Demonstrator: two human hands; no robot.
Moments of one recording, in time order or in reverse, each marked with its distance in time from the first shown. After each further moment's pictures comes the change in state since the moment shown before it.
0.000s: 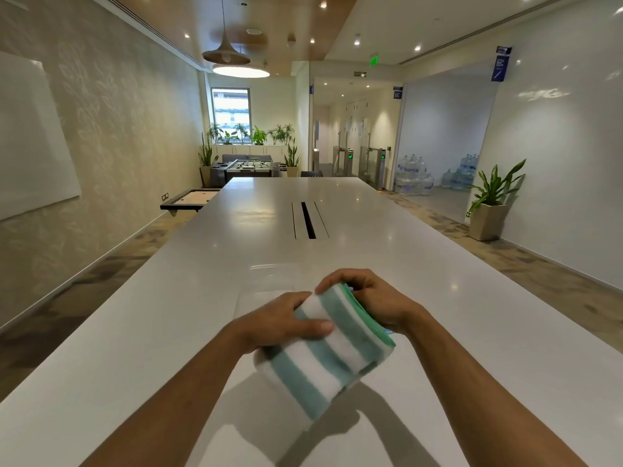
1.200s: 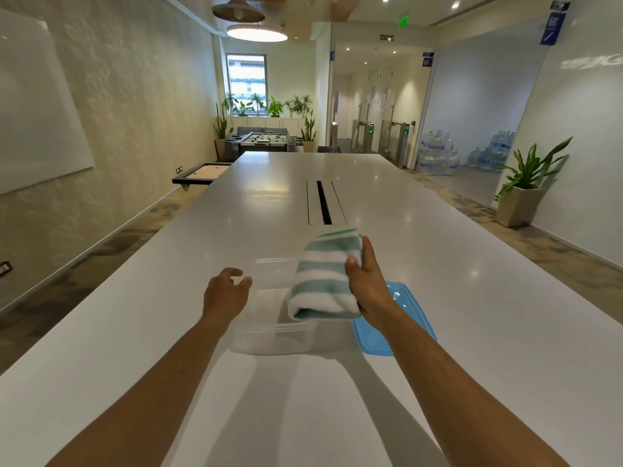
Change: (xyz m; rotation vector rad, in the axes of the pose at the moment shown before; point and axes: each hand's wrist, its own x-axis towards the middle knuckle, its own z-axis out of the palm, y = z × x) left_hand 0.087 -0.135 -0.108 0.120 0.997 -0.421; right_hand 0.126 0.085 -0.012 0.144 0.545 0.120
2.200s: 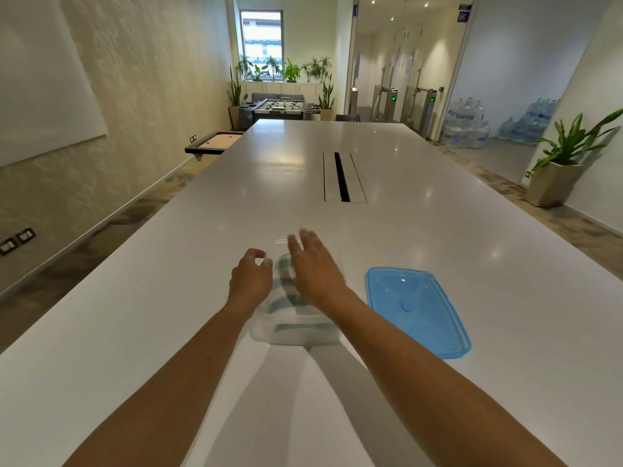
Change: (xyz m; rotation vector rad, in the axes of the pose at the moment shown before) left_hand 0.029 -0.003 0.045 -0.029 -0.004 -0.043; right_hand 0.053 0.042 0.098 -1.176 -0.315 -0.416
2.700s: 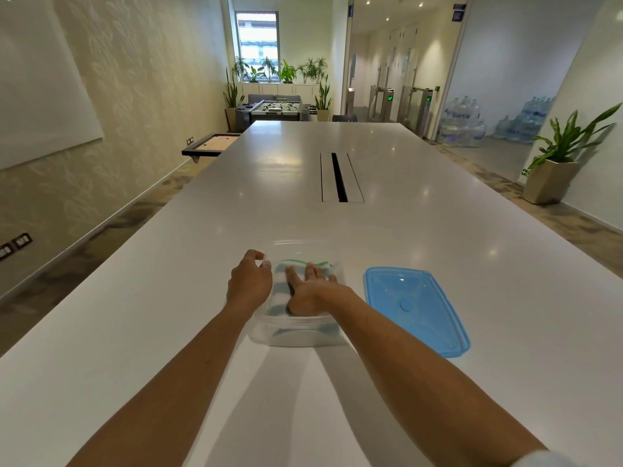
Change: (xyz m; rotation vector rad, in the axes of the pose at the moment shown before) left_hand 0.007 -0.007 0.006 0.098 0.033 0.043; right_hand 0.005 0.015 0.021 -0.052 -0.626 0.199
